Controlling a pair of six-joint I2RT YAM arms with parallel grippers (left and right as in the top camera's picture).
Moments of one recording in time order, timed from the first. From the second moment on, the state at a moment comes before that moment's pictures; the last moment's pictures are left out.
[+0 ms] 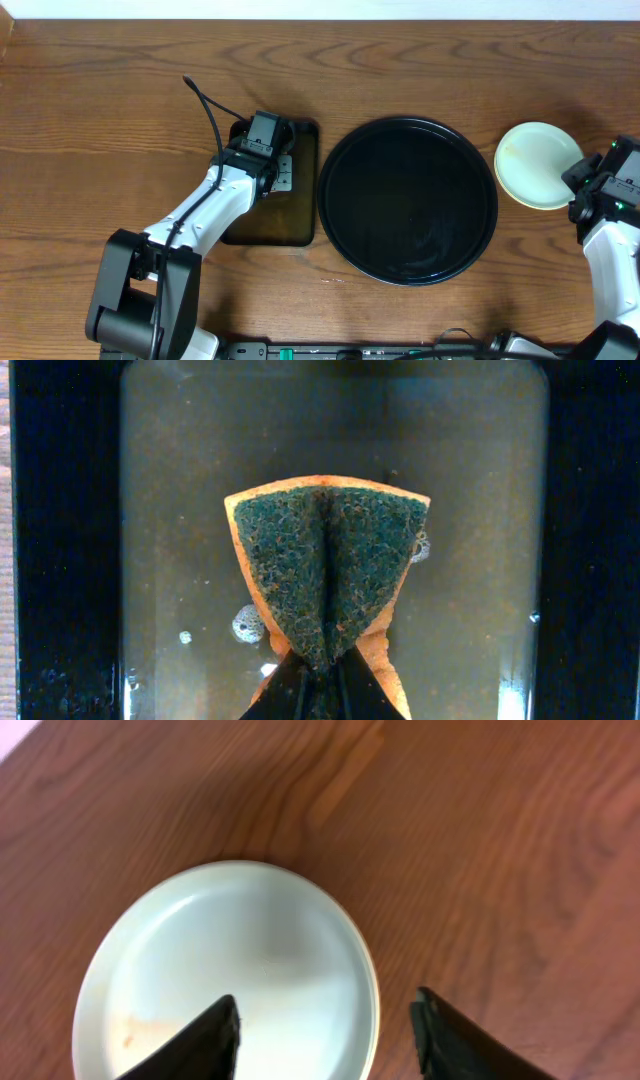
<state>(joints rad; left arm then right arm) -0.33 1.68 0.99 -0.47 -0.11 -0.29 -0.42 1.35 0.81 -0.27 0.18 0.49</state>
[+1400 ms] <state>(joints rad) -0.31 1.83 1.00 -0.39 0.26 -0.22 -0.42 1.37 0.81 -0.49 -0.21 0.37</state>
